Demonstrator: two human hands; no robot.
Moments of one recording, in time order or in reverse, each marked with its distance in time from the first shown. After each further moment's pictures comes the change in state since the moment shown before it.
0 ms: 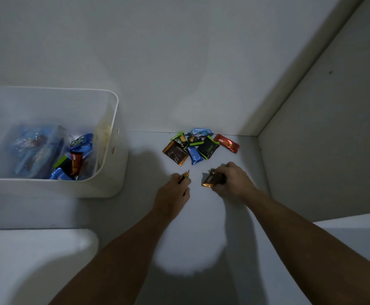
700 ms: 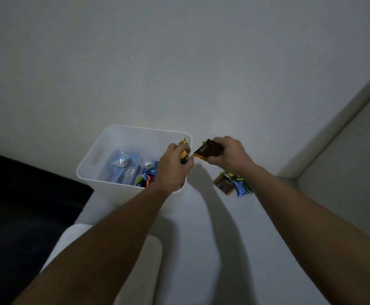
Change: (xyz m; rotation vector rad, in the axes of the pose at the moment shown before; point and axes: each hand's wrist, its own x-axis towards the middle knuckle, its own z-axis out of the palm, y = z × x) left_hand -0.005 -0.069 -0.234 -0.329 0.454 -0.230; right_hand -0.017 -0.242 -0.110 0.166 0.282 -0.389
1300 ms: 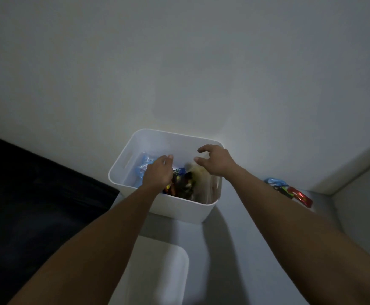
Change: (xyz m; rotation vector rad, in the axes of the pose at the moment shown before) left_hand 0.019 -0.102 -0.067 0.030 -0.140 -0.548; right_hand 0.063 -0.071 0.088 0.094 -0.144 0.111
